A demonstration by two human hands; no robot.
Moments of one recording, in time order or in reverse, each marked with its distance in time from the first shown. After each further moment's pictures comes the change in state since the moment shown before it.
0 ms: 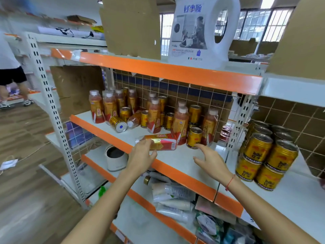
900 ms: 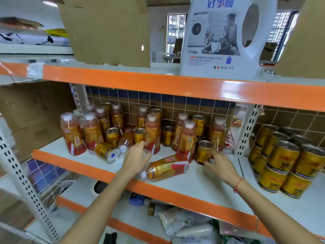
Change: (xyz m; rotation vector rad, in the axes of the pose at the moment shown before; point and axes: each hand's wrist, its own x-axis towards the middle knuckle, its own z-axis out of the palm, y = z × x) left_hand 0.157 -0.108 0.013 -0.110 -0.163 0.080; right_hand 0.094 -0.011 0.045 0.005 0.126 0.351
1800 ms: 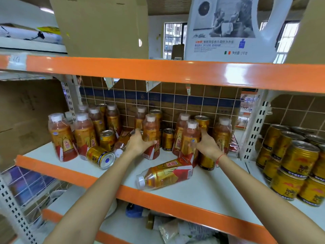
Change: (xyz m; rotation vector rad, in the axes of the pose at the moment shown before) left_hand 0.087 -0.014 0.026 -0.239 -0.033 -0.144; right_hand 0.085 -0.042 0.019 0.358 0.017 0.063
